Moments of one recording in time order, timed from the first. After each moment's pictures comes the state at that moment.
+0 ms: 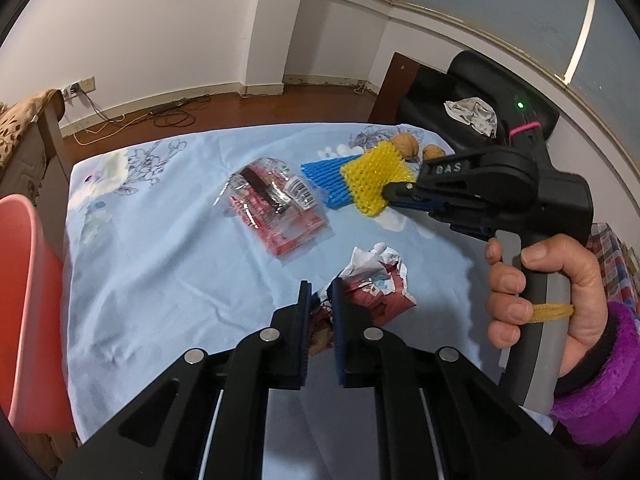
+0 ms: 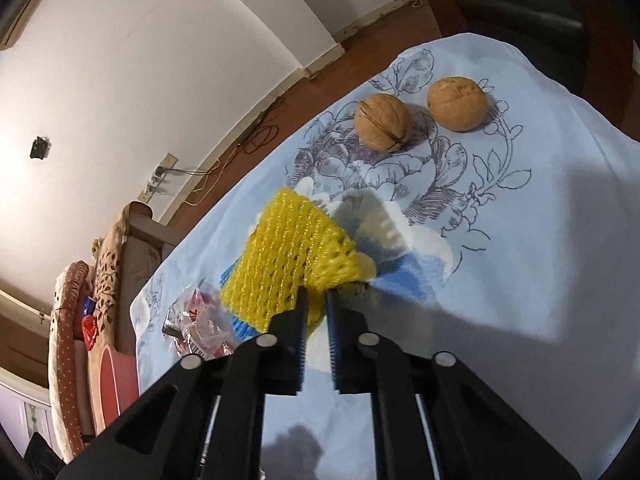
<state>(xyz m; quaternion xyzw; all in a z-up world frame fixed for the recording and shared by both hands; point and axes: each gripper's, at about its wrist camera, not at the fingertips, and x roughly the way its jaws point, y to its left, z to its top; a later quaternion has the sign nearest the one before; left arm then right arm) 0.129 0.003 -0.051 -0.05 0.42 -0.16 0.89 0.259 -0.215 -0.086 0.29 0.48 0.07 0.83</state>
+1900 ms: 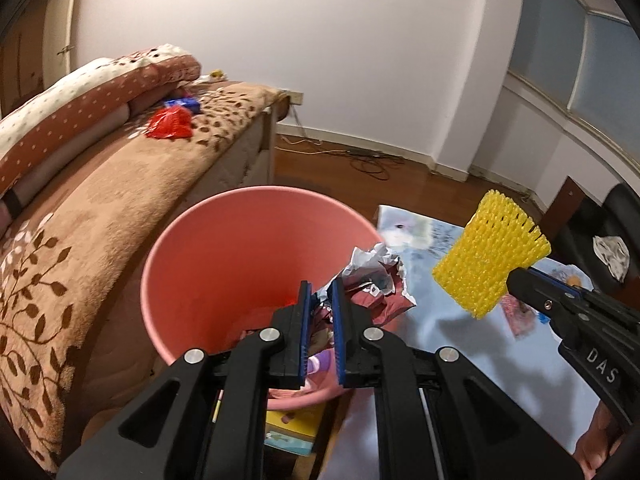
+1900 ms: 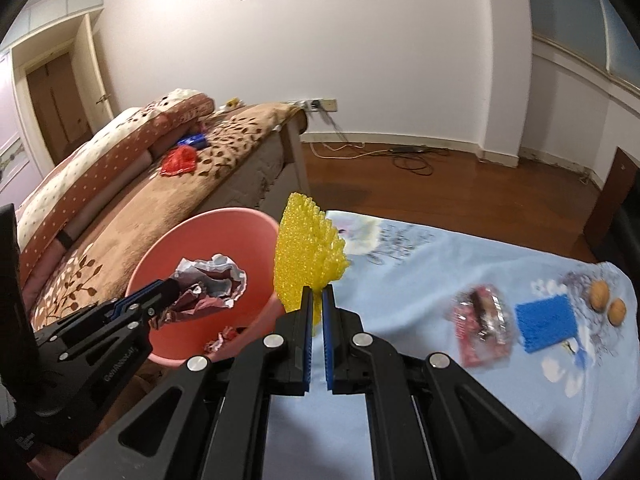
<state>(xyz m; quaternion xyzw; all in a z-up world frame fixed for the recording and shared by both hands) 0.051 0.190 0.001 -0.15 0.34 0.18 0.91 0.147 0.038 0.027 -0.05 0.37 0.30 0.88</state>
